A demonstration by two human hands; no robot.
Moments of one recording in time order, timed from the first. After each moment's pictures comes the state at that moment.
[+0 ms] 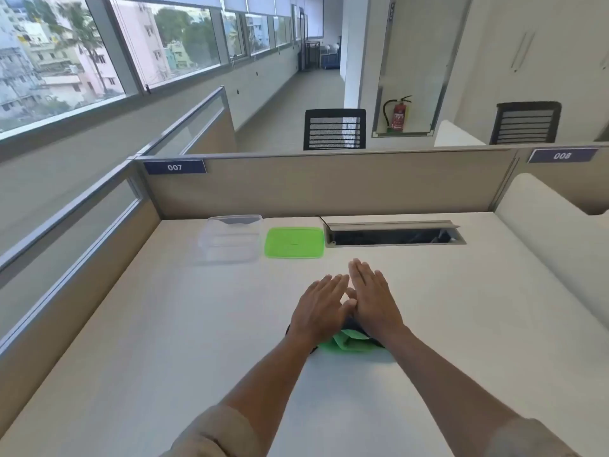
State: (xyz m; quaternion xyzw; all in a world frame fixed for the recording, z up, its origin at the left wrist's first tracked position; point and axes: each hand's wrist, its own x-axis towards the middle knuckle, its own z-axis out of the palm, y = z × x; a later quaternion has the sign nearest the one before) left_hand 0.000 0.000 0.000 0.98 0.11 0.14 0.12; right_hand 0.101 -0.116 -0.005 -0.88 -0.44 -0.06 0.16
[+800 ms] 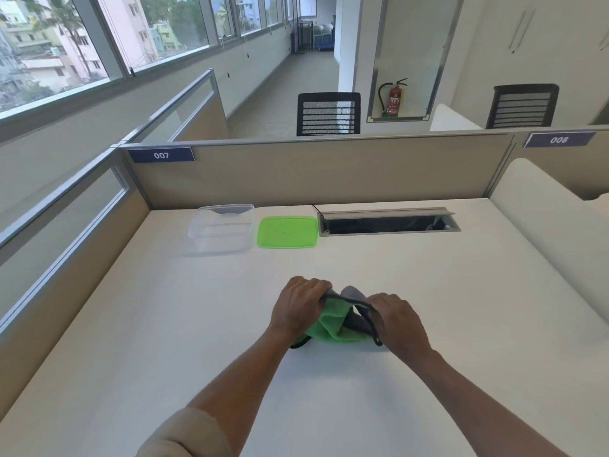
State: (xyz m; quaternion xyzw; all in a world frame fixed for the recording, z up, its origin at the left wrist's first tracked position) left_hand -0.018 0.020 -0.007 0.96 0.06 0.25 0.09; right_hand 0.094 -0.188 -0.027 -0.86 -0.45 -0.09 0.22
